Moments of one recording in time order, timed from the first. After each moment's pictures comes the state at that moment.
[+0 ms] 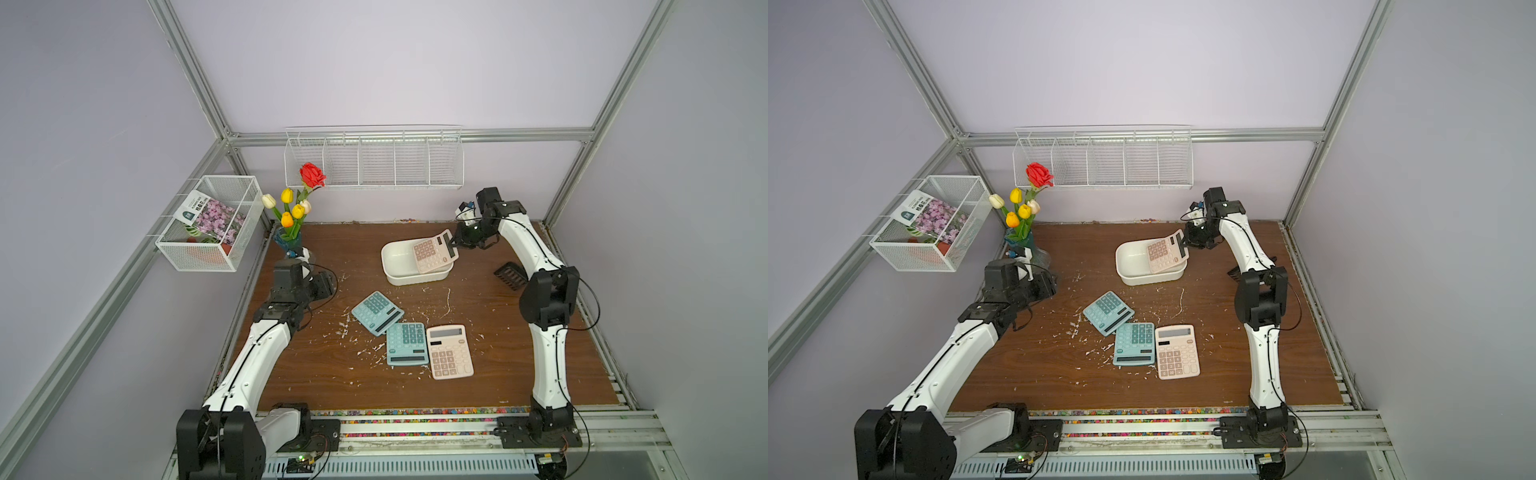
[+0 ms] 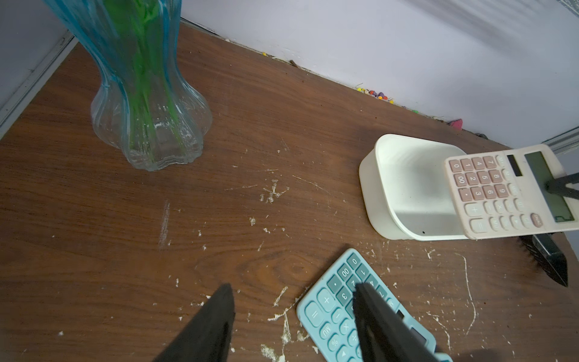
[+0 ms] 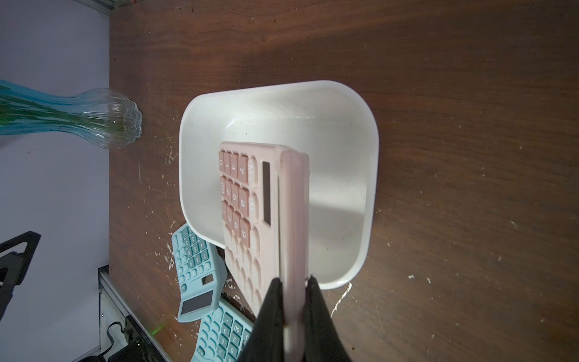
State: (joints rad) left arm -0.10 1.14 0.81 -0.27 0.15 -0.32; right arm 0.19 2.31 2.27 -1.13 -0.52 0.16
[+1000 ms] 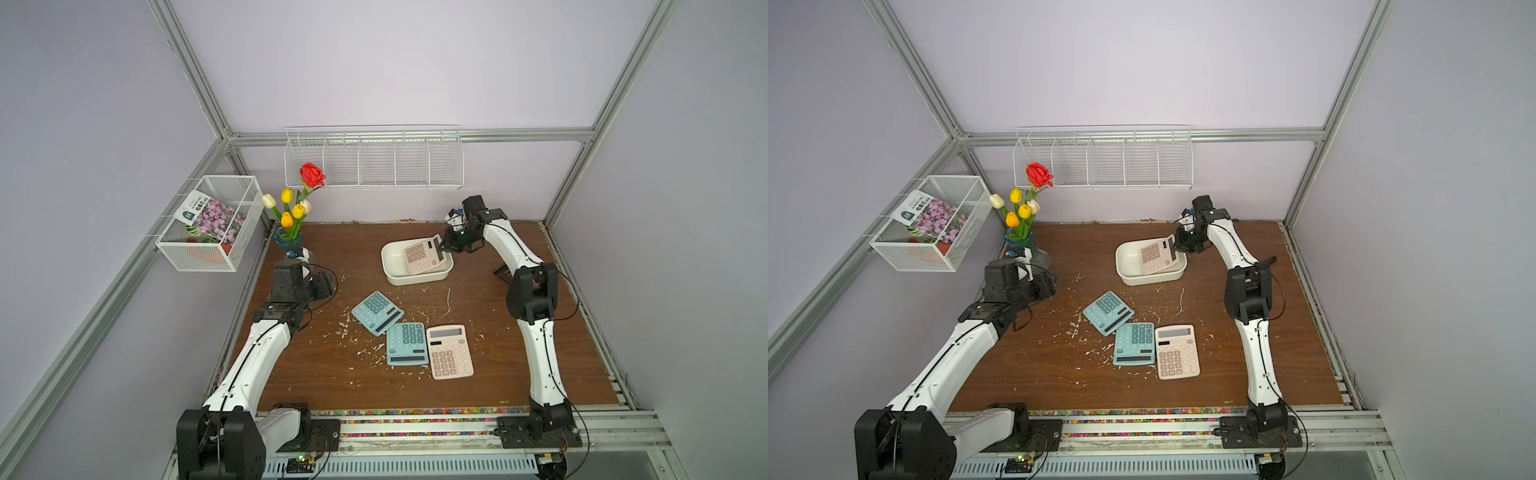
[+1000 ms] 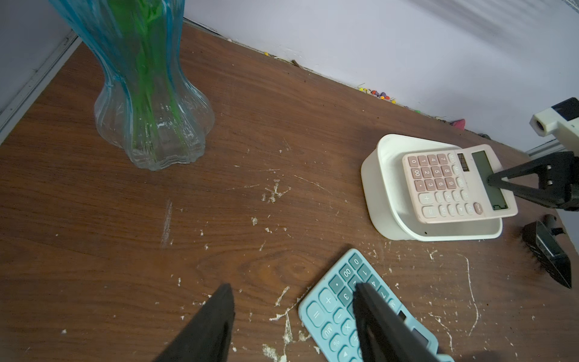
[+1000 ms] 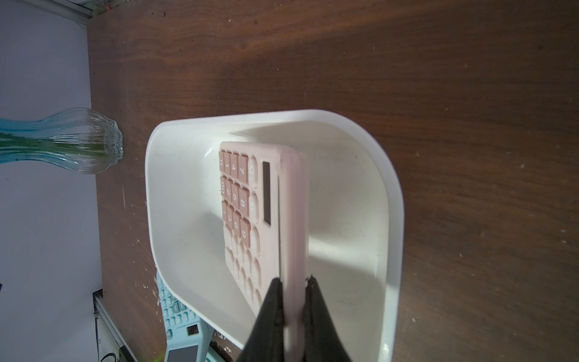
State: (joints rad) left arm -0.10 1.14 0.81 -0.27 0.15 -0.32; right arm 0.22 2.46 2.34 -1.02 -0.52 0.24
